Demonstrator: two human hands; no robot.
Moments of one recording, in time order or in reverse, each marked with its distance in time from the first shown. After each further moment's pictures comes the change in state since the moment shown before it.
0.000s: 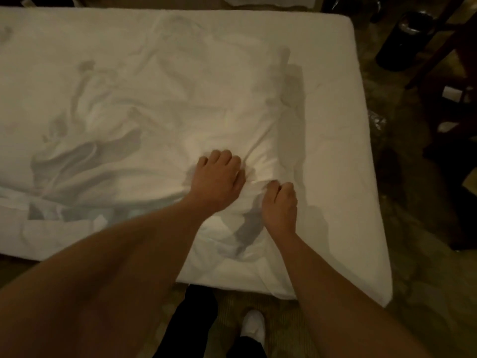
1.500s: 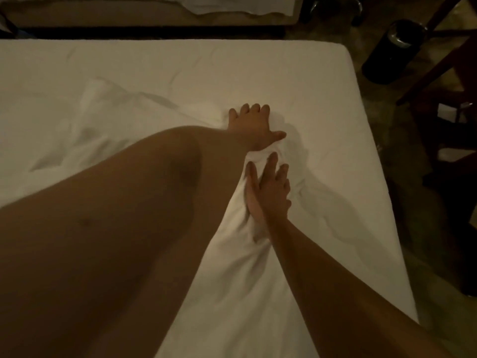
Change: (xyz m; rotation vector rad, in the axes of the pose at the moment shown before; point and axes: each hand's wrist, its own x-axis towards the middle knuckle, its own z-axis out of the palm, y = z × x) left_hand 0.478 -0.056 0.098 -0.144 -0.470 -0.004; right_hand 0.314 -0.159 0.108 -0.248 -0.163 0.142
